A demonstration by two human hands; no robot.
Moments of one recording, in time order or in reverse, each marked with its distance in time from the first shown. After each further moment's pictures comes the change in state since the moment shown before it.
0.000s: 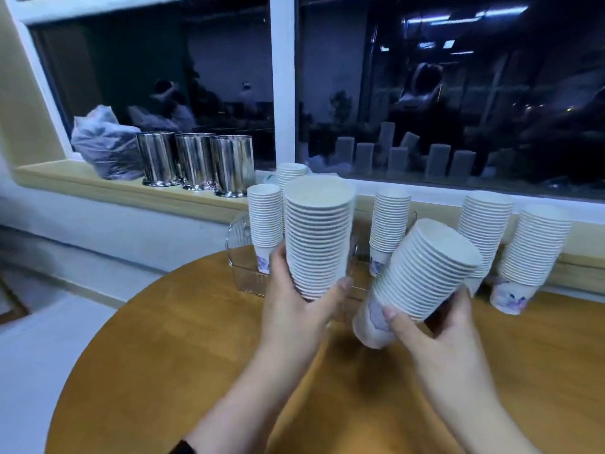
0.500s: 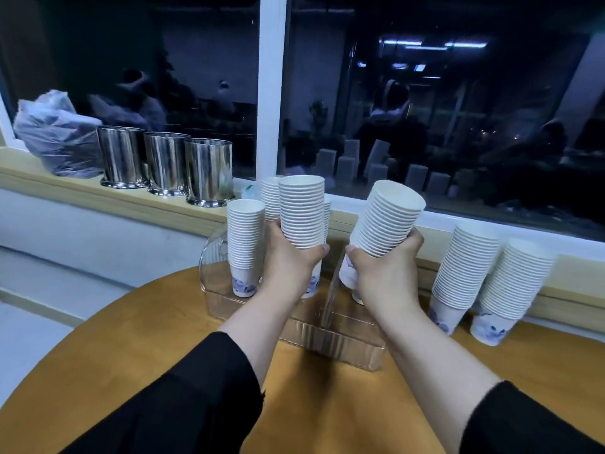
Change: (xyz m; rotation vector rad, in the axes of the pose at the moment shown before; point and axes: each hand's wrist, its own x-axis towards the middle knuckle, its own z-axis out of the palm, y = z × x) left_hand 0.143 -0.034 0.045 0.025 0.003 -0.155; right_hand 0.128 -0.009 0.079 -0.237 0.251 0.130
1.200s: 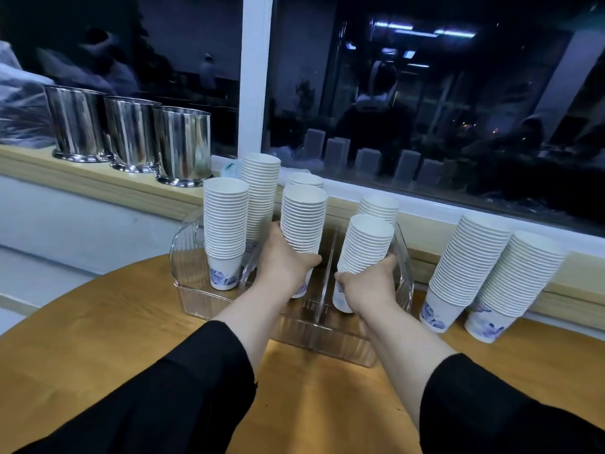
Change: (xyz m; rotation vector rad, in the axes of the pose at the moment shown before) left_hand 0.026 -0.044 0.037 0.104 -0.113 -0.117; right_hand 0.035 0.069 0.033 -0.204 -0.077 0.303
